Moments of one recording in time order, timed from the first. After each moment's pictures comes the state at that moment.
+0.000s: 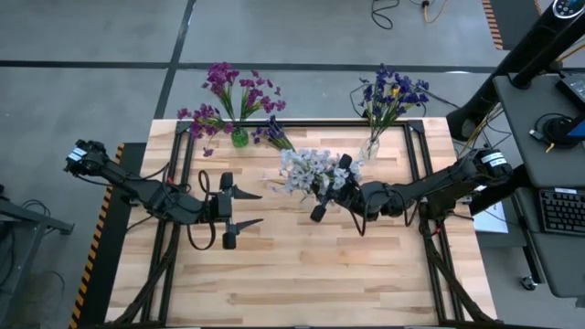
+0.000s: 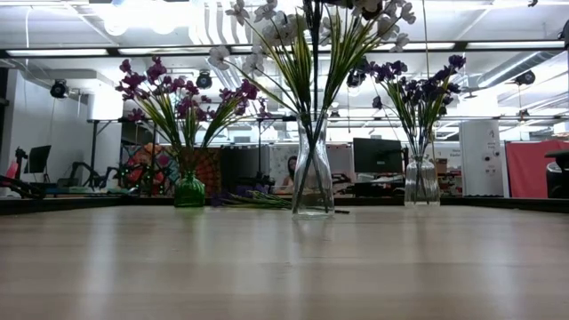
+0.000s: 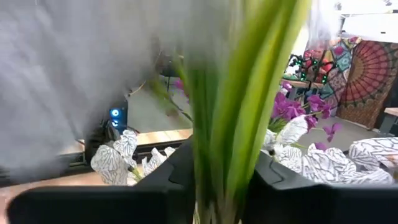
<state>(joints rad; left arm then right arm) -0.47 1.03 0.82 -0.05 -0.60 0.02 0.24 1.48 0.94 0.63 0.73 -0.20</state>
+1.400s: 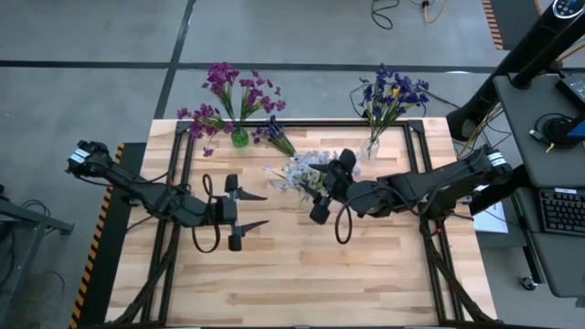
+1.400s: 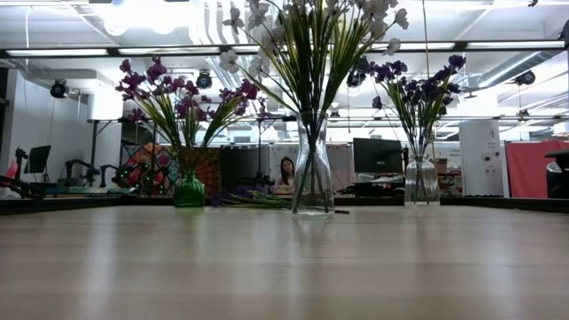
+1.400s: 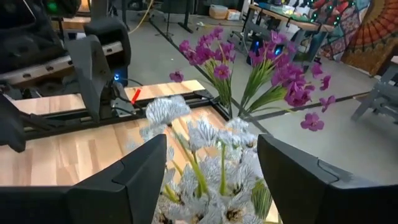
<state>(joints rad) -0.46 1.09 0.82 0.05 -0.60 0.10 0.29 1.49 1.38 -0.23 0.79 0.11</state>
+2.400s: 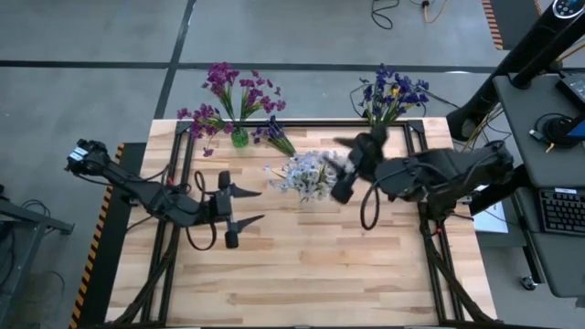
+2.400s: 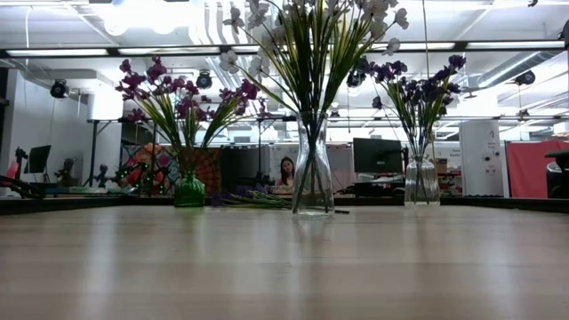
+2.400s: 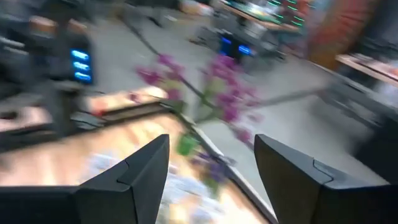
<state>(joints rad) -0.49 1.05 0.82 0.01 -0.69 0.01 0.31 1.48 1.79 -0.72 0.89 0.14</state>
